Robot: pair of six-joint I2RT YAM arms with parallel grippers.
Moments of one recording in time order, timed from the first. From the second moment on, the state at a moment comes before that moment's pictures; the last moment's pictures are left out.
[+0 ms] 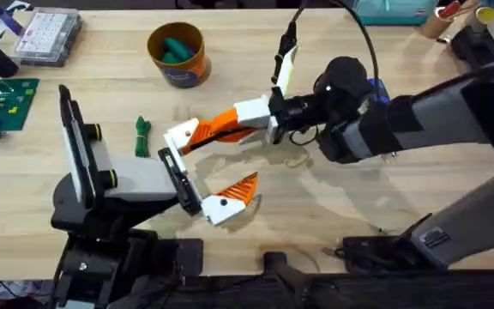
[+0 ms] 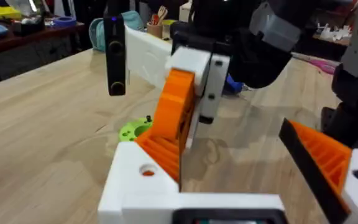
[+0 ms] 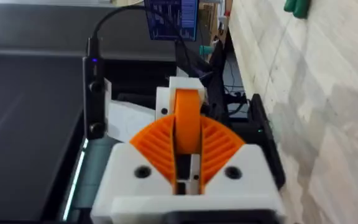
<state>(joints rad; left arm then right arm) -0.12 0.00 0.01 -0.09 0.96 -0.01 0.55 1.84 0.60 1.33 -1.21 1.59</state>
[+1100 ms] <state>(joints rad) -0.12 0.00 0.01 -0.09 0.95 -0.01 0.56 1.84 0.60 1.32 -1.18 1.59</state>
